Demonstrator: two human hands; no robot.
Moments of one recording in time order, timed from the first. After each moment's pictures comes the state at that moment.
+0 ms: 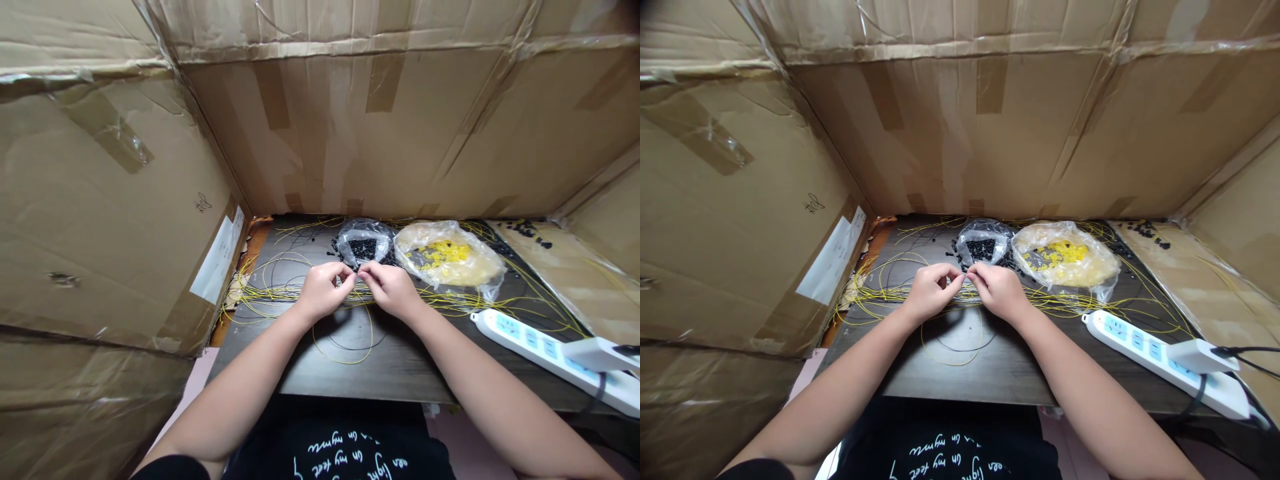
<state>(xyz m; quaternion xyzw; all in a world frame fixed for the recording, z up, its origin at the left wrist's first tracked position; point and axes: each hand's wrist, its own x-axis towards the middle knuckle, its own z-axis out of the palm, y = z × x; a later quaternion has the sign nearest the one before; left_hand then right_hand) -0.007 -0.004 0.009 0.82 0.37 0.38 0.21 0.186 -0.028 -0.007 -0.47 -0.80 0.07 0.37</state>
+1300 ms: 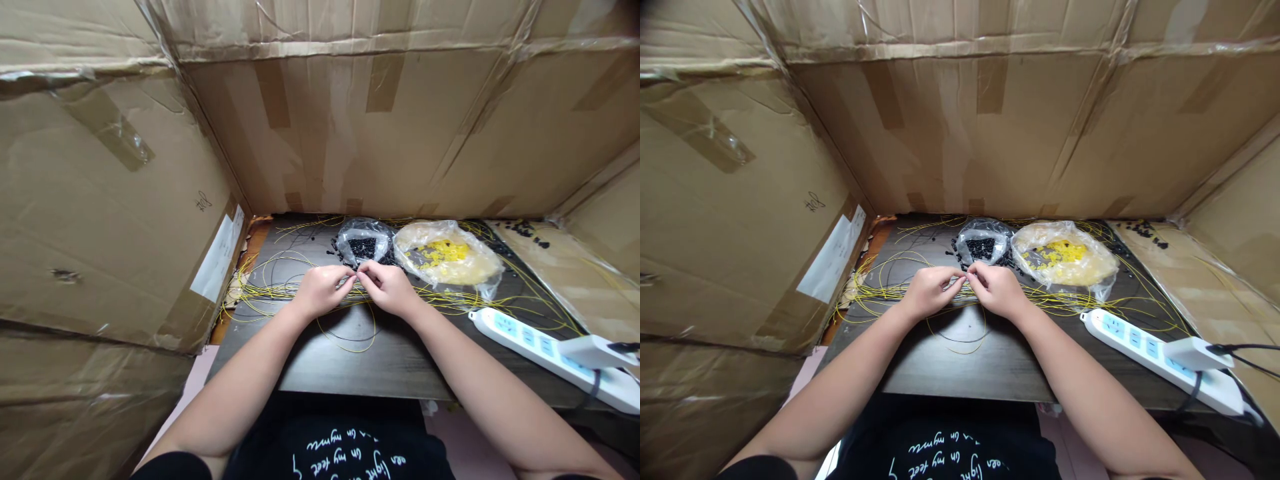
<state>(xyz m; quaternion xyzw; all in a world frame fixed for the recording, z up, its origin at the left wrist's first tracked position) -0.014 0.000 0.004 0.89 0.32 0.31 0.10 0.186 -0.029 -0.008 -0.48 -0.80 0.12 0.36</state>
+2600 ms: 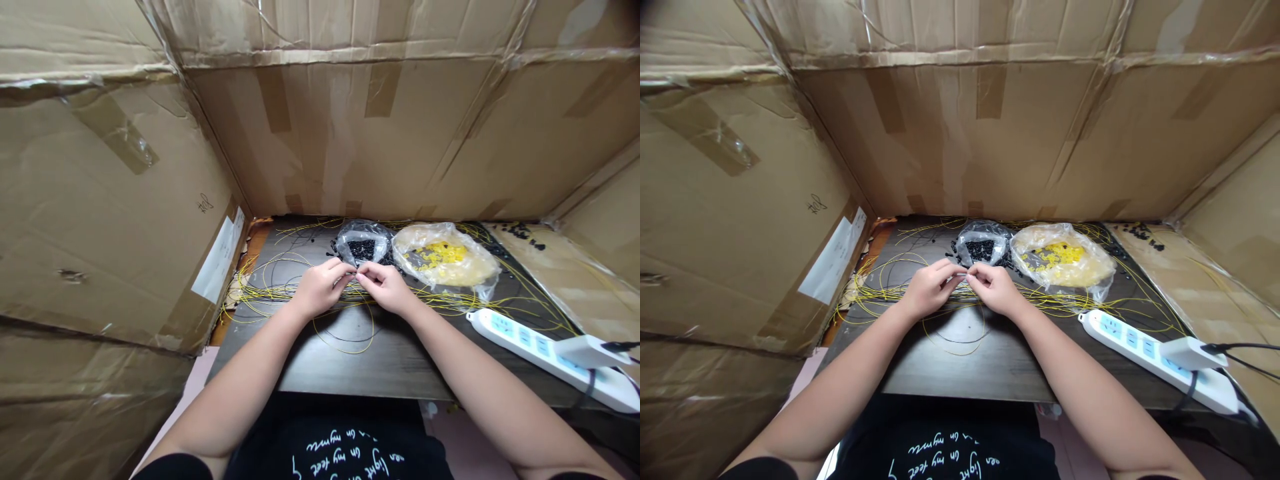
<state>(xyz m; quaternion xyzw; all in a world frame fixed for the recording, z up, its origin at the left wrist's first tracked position) -0.017 0.005 0.004 0.90 0.31 0.30 0.09 0.184 -0.022 -0.014 -0.45 -0.73 0.31 0.41</state>
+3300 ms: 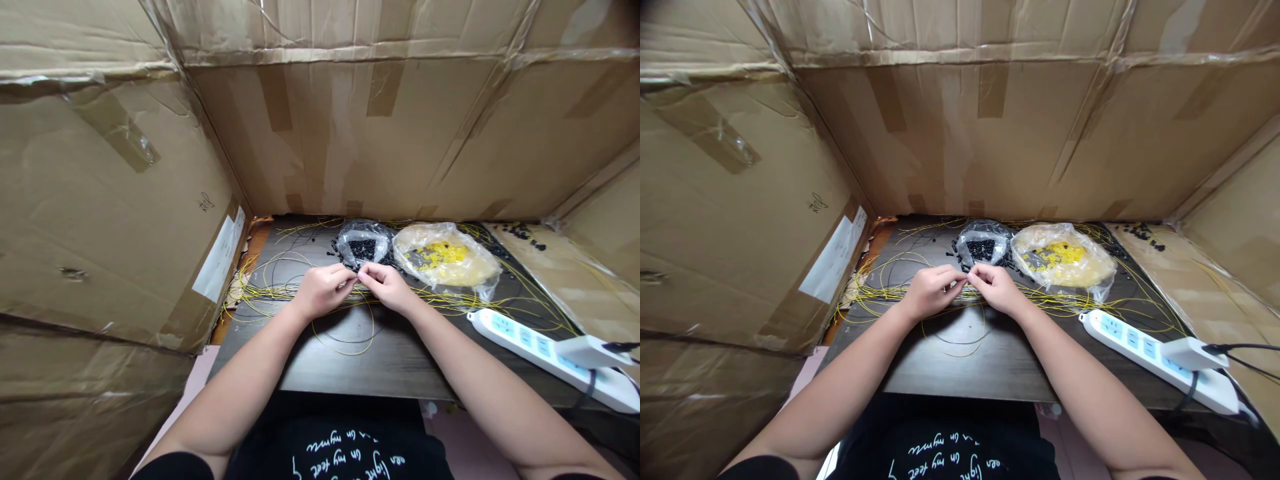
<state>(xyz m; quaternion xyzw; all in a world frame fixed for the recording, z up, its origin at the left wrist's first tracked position) -0.017 0.003 0.000 0.91 0.28 0.32 0.02 0.186 -0.018 -0.016 -0.42 -0.72 0.38 0.41</state>
